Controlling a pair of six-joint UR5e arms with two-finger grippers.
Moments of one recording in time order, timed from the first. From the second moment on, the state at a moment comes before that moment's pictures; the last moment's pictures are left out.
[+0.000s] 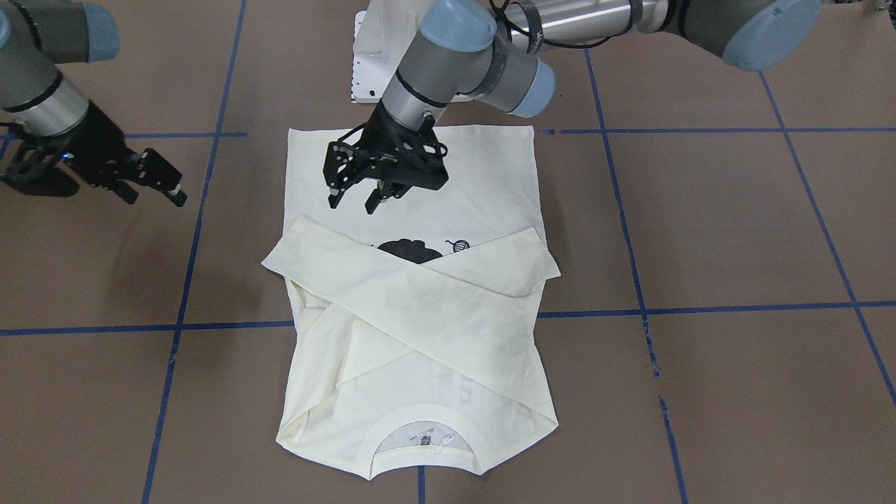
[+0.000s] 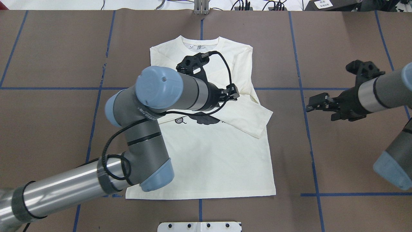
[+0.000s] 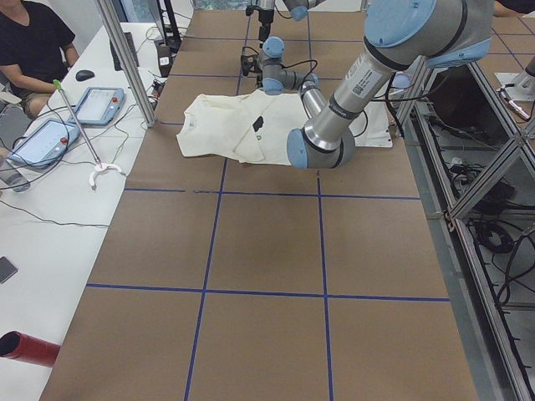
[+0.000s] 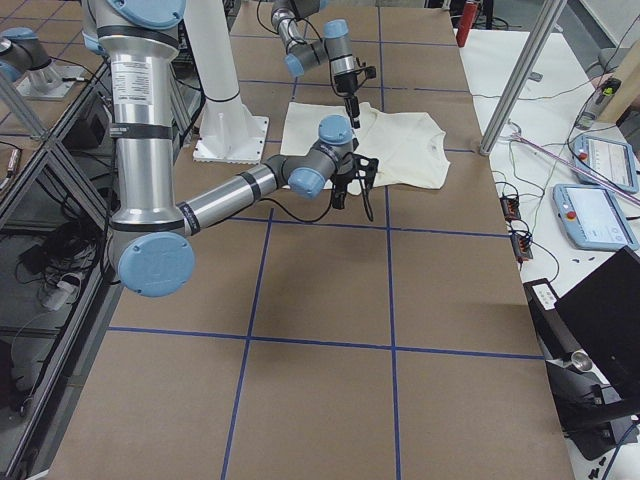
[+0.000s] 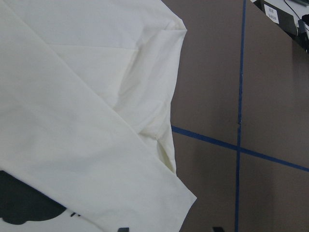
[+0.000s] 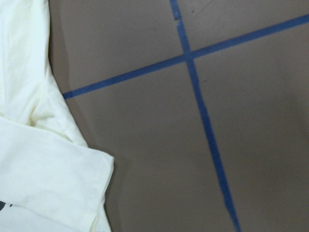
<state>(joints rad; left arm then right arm) -0.50 -2.34 -1.63 -2.08 -1.75 -1.55 0.76 -1.56 2.02 -1.11 2.04 1.39</state>
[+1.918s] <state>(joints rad) -0.58 -1.99 -2.01 -1.92 -1.81 -1.34 0.05 -1.54 2.16 -1.39 1.37 2.20</state>
